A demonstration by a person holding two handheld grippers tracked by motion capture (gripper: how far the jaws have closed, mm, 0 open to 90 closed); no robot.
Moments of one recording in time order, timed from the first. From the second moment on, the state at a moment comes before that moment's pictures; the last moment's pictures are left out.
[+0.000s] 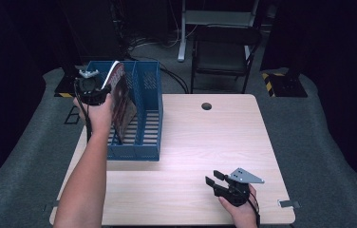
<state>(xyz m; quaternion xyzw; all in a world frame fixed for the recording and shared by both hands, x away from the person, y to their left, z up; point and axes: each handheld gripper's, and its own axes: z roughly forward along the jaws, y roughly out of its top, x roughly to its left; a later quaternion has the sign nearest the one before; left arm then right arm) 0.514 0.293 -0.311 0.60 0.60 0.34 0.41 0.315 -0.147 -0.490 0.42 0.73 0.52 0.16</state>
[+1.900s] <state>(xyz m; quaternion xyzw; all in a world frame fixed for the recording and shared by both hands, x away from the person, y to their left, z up) 0.503 0.299 -0.326 0.63 0.58 0.31 0.41 0.319 -0.139 -0.497 0.40 0.75 0.51 0.15</state>
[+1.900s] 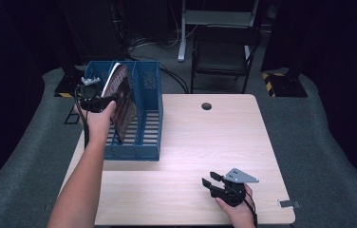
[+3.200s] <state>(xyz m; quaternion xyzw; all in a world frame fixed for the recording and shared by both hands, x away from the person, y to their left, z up) 0.417 0.302 -0.297 0.71 0.48 0.23 0.46 0.317 -0.142 -0.493 0.40 0.74 0.52 0.16</state>
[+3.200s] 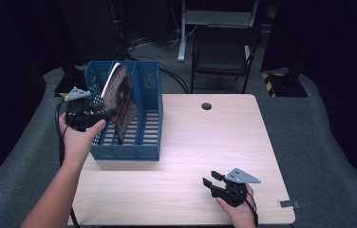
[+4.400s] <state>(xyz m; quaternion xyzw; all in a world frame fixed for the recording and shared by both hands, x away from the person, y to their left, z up) 0.332 0.229 -0.437 0.80 0.35 0.12 0.47 0.321 -0.144 -0.487 0.39 0.74 0.52 0.15</state>
